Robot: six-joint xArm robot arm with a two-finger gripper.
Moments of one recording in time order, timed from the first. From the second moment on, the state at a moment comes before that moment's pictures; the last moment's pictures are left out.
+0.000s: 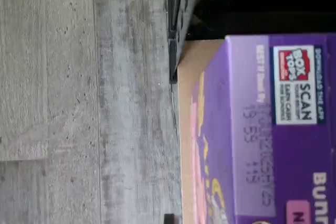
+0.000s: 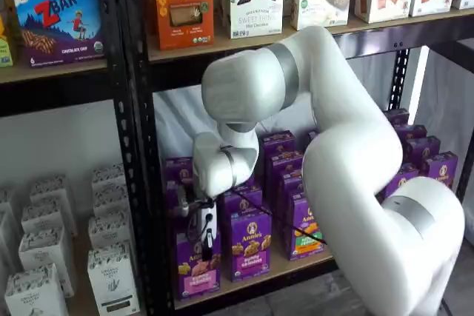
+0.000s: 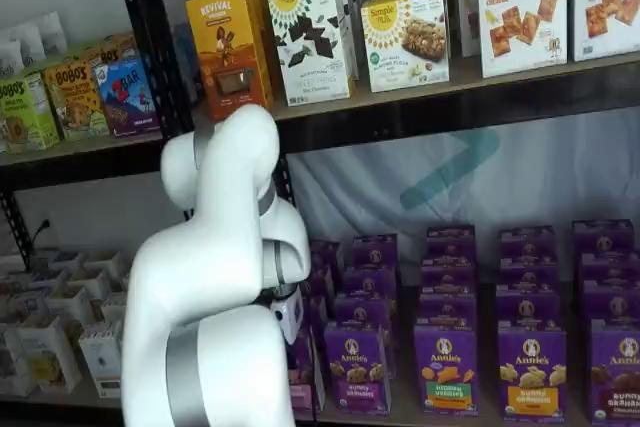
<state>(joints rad) 0.38 1.05 -1.50 0.10 0.39 -1.27</state>
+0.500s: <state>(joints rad) 0.38 1.05 -1.50 0.08 0.40 -1.26</state>
